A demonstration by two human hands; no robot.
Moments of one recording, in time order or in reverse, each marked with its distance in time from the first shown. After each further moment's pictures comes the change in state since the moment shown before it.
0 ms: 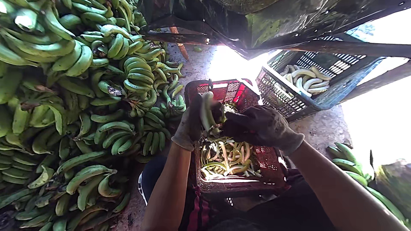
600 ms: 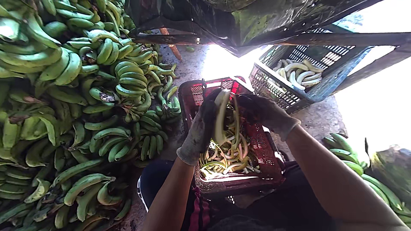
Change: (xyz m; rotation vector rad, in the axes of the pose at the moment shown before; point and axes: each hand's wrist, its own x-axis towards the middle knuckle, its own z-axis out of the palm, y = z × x) left_hand -0.029 -0.009 0.039 0.398 -0.120 0.215; right_hand 0.019 0.008 -0.019 0.596 -0.160 0.954
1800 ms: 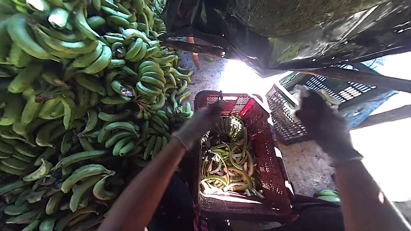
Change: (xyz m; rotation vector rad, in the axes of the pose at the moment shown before) left_hand 0.050 0.026 -0.069 0.723 0.034 -0.173; right_hand 0.014 0.042 -0.065 -0.384 0.476 -0.239
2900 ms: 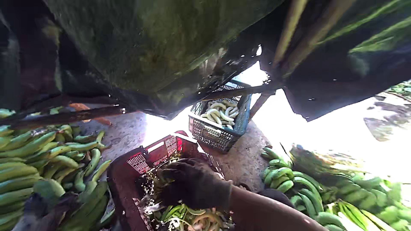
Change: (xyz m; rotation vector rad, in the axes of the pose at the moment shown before) left_hand 0.085 -0.164 -0.084 0.081 0.314 -0.148; right_hand -0.026 -0.065 0.062 0.085 -0.252 -0.318
